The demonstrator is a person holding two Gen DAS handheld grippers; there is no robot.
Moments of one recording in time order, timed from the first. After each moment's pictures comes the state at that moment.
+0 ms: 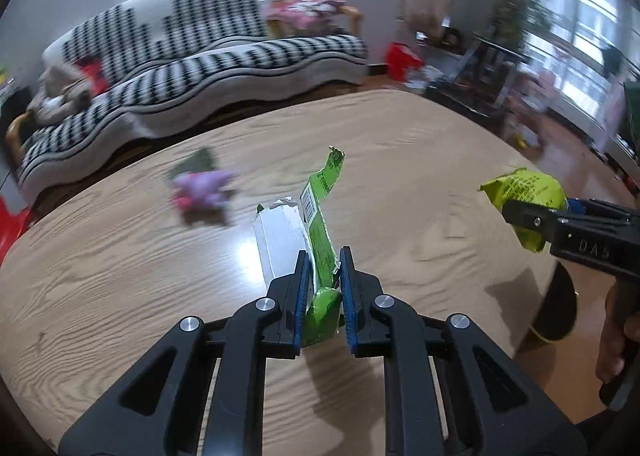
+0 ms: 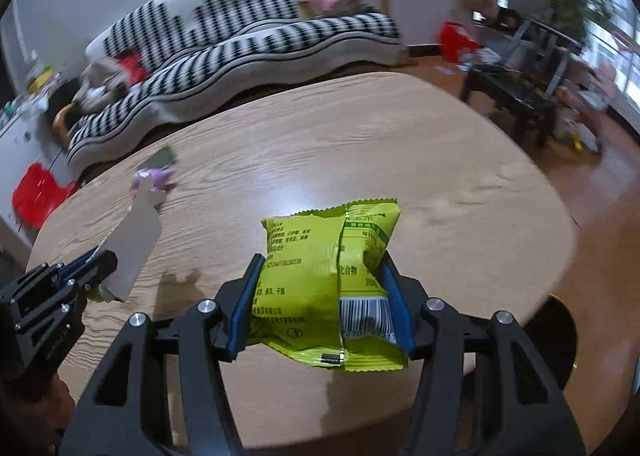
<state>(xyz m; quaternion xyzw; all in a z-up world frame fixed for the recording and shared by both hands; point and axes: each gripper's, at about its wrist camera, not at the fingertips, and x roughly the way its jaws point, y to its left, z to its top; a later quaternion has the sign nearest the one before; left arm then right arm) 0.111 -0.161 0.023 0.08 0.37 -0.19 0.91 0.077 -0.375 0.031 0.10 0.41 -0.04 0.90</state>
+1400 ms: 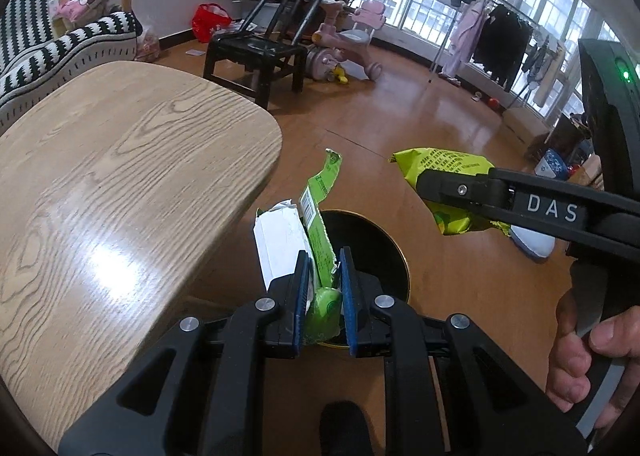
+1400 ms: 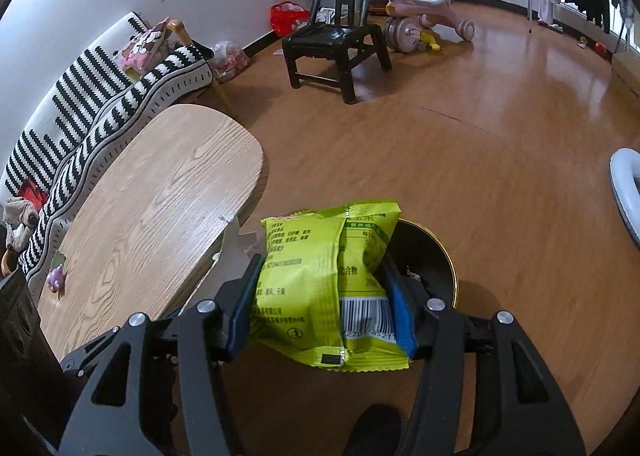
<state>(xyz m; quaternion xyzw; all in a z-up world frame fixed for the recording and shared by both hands) 0.005 -0.464 -0.032 0.10 0.41 -0.46 0.78 -0.109 -0.631 -0.001 0.27 0.40 -0.23 0.84</state>
